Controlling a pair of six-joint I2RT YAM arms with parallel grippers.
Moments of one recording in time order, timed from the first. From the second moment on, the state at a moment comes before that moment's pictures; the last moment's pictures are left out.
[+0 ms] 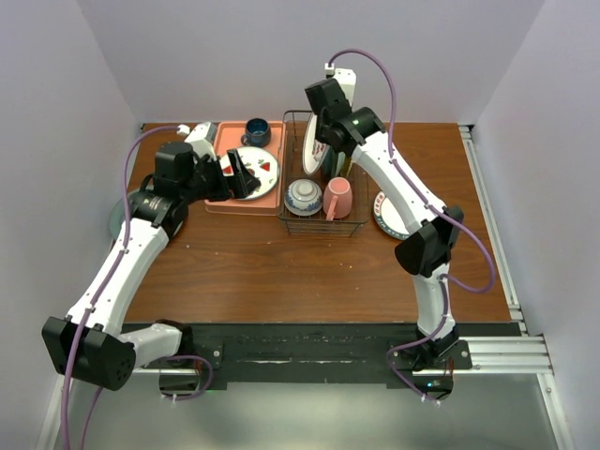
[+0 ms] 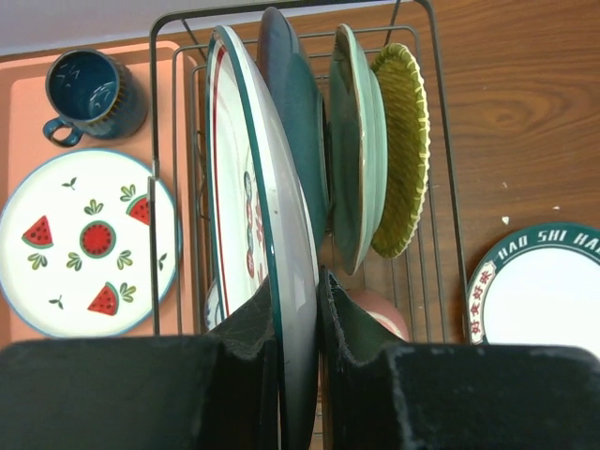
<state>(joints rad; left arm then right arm) -0.26 1.19 1.16 -0.46 0.28 -0.43 0.60 2.10 2.36 -0.94 0.57 0.48</state>
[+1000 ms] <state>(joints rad) -0.26 1.33 1.05 -0.36 0.34 -0.43 0.78 2.25 2.43 -0.62 1.09 0.03</state>
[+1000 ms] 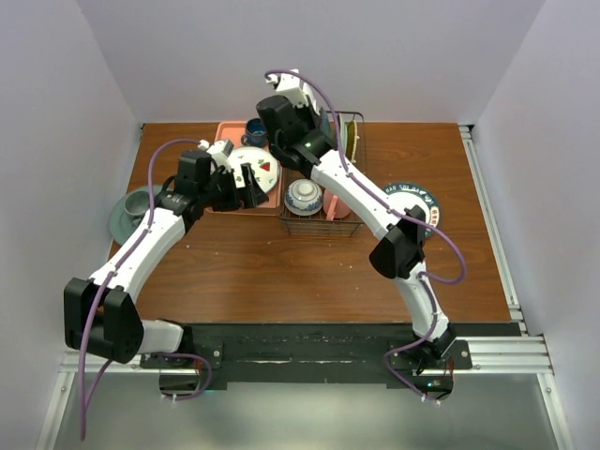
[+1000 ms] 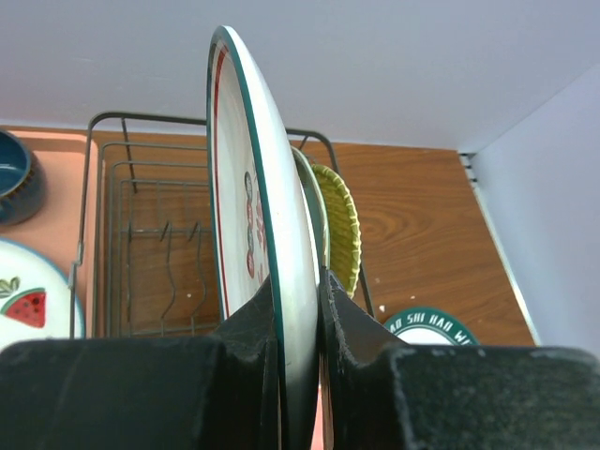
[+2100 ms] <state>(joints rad) -0.26 1.13 1.02 -0.49 0.28 -0.43 0.77 2.47 2.35 -0.24 1.24 -0.24</state>
